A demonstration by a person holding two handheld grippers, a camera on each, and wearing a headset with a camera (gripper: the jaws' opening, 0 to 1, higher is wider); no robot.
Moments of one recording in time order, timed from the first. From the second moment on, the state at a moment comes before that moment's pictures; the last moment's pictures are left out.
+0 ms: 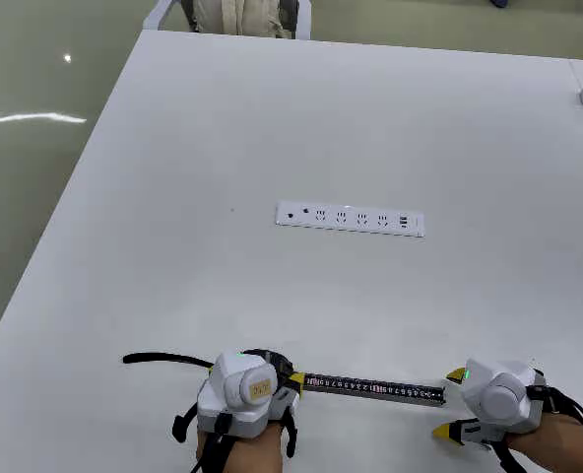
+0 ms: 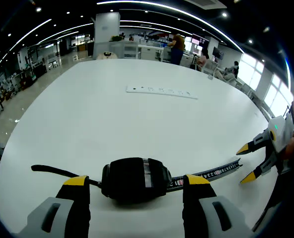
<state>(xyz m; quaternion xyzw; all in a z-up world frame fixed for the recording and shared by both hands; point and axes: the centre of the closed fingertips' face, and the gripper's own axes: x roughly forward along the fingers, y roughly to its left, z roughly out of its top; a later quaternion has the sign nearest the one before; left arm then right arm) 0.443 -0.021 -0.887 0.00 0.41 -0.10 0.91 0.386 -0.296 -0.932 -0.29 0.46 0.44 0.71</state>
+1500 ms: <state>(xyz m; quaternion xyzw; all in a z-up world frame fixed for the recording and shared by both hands) 0.452 -0.023 -0.904 -0.02 0.43 -0.09 0.90 0.402 -0.296 -0.937 -0.34 0.45 0.49 0.66</state>
